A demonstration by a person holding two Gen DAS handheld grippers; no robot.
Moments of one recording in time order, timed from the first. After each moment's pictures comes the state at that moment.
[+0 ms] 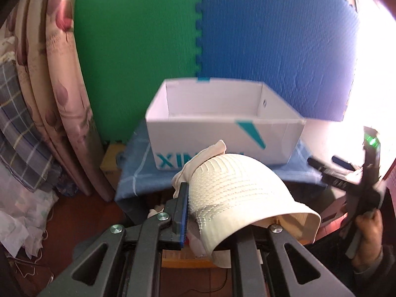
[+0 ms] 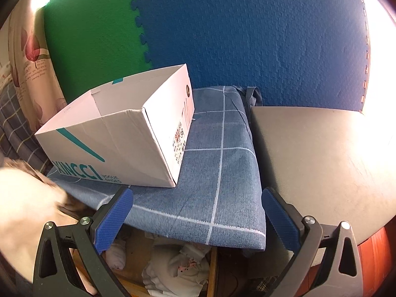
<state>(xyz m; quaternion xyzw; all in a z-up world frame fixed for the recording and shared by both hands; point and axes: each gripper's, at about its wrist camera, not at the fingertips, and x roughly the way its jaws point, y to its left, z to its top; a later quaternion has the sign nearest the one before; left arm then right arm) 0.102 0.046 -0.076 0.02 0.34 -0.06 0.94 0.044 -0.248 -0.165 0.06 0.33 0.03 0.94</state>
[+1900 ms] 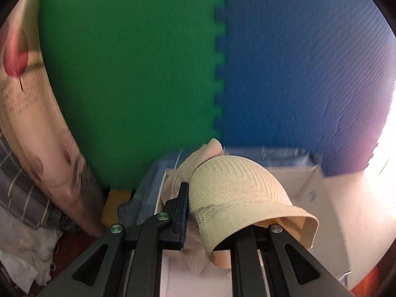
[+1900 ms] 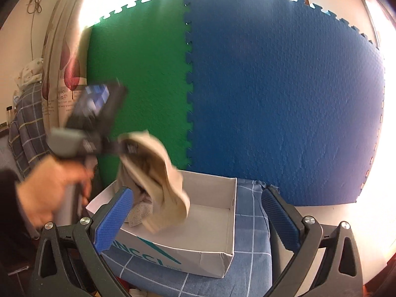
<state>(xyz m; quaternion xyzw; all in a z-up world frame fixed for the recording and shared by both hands) 0.383 0.044 -0.024 0.03 0.36 -0.02 0.93 0.045 -0.147 0.001 -0.03 0.17 0.05 0.98</state>
